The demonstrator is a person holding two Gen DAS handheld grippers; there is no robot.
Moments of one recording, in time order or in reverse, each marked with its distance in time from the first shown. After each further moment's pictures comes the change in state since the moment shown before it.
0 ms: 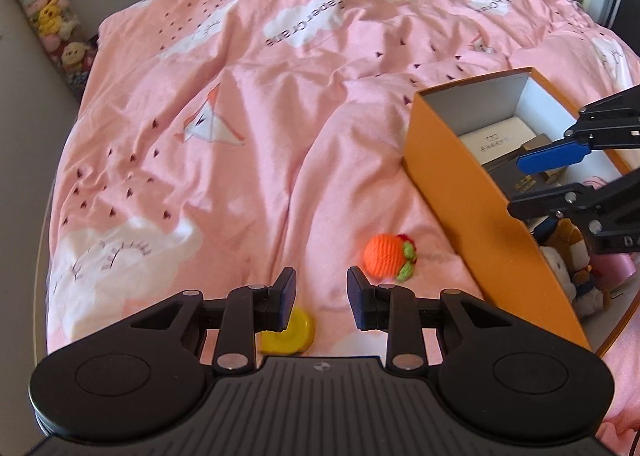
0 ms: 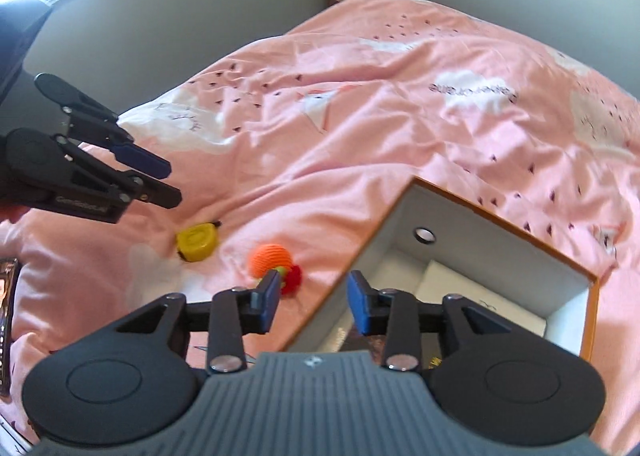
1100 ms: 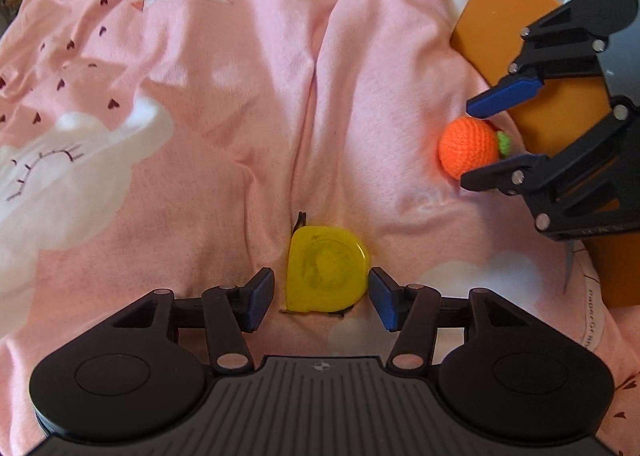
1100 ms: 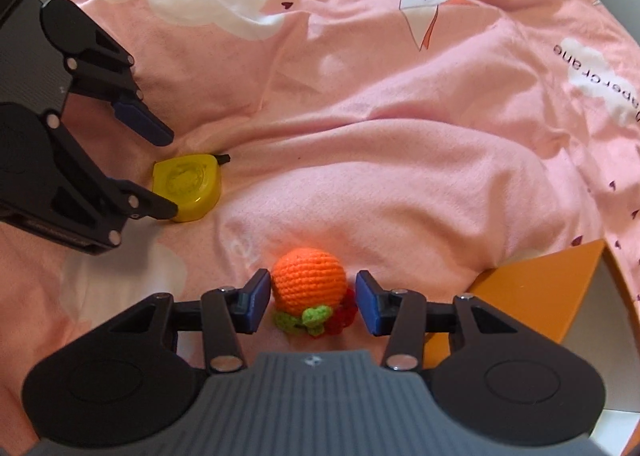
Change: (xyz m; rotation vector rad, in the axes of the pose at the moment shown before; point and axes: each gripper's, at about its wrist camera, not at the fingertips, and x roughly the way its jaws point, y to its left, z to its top) left arm 0.119 0.064 -0.039 0.033 0.242 -0.173; right arm 0.166 0.057 0.037 -0.237 0.372 0.003
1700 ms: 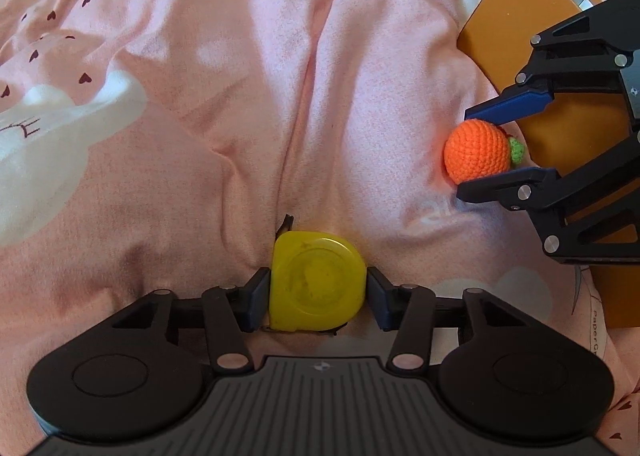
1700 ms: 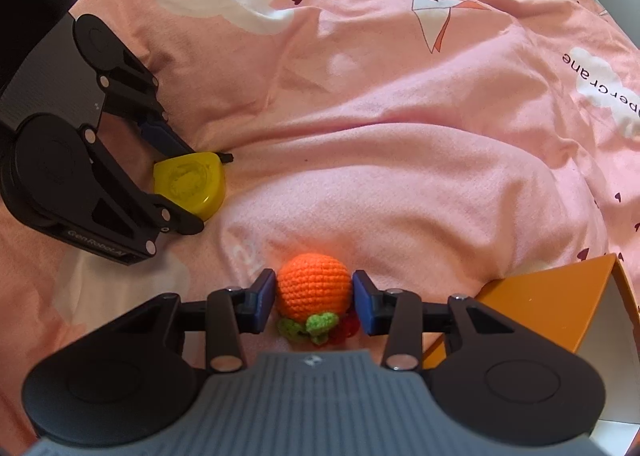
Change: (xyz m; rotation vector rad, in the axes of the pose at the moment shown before) left arm 0.015 0.007 -0.016 -0.046 -0.017 -0.063; right arm 0.008 -0.001 -0.003 -0.030 -0.010 -0.021
